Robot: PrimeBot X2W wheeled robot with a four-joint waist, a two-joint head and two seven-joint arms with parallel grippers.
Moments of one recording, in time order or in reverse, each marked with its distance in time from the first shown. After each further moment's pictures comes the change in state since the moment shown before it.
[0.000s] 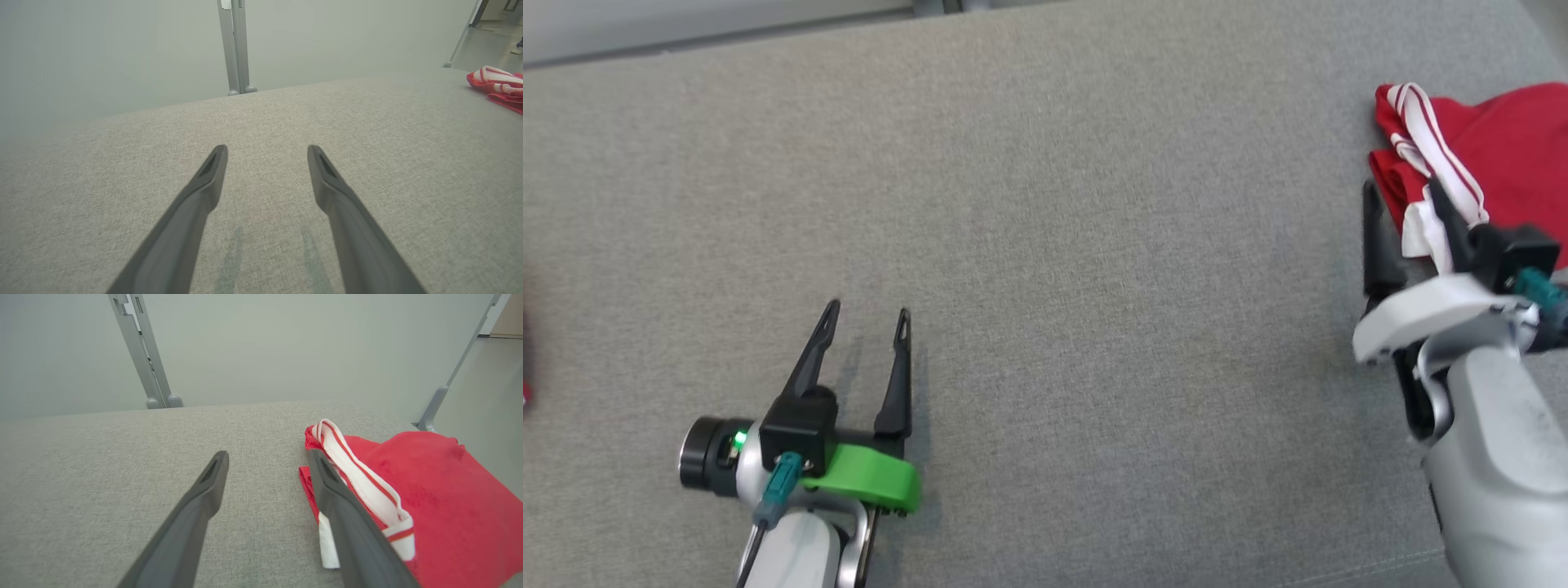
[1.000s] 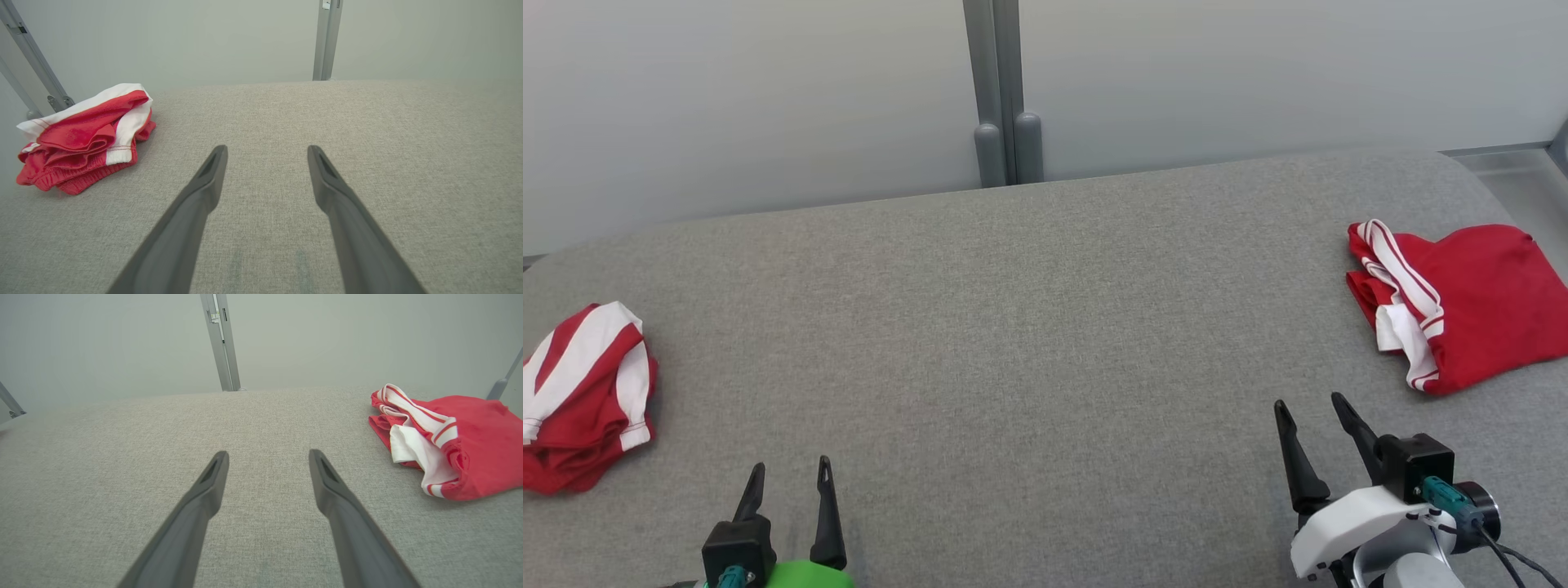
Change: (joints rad) left arm 0.225 -0.016 0.194 0.137 -0.026 0.030 0.000; right arm 0.453 0.085 0.140 -0.172 0.008 0.000 0.000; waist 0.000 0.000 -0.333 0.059
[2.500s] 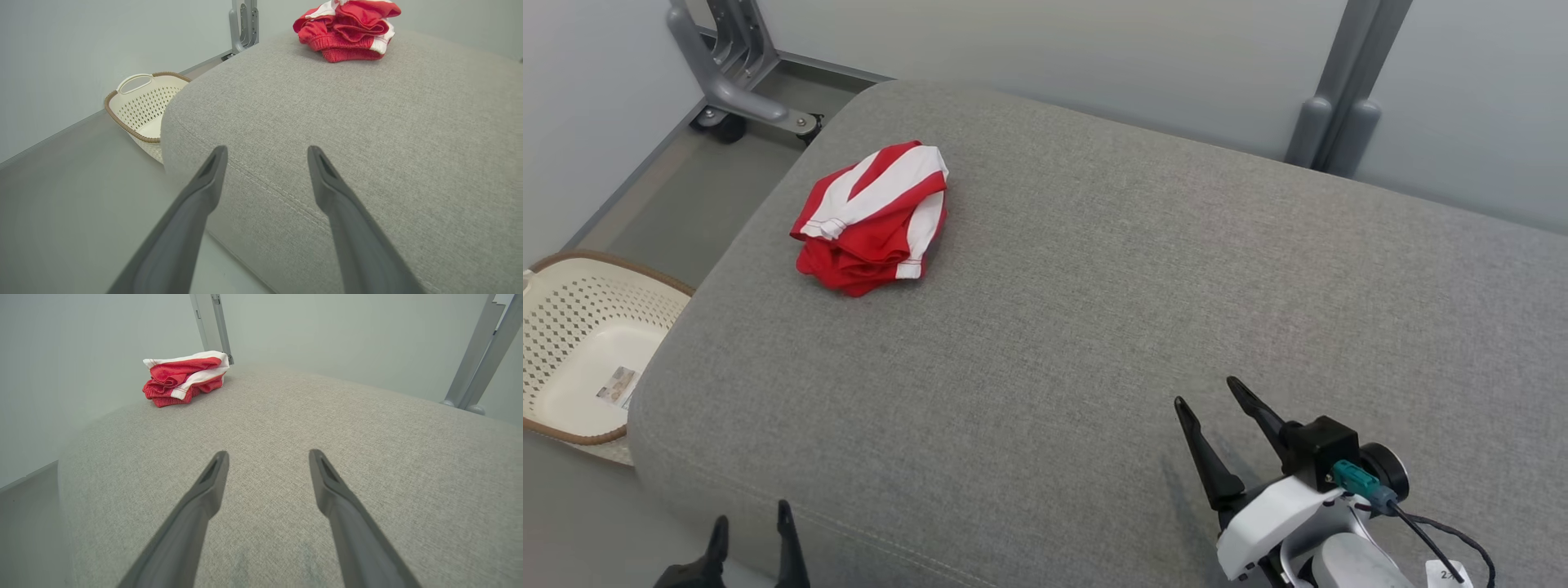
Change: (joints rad) left arm 0.049 -0.002 0.094 0.049 -0.098 -0.024 0.000; right arm -0.071 -0.008 0.240 -0.007 0.038 0.000 0.000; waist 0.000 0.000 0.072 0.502
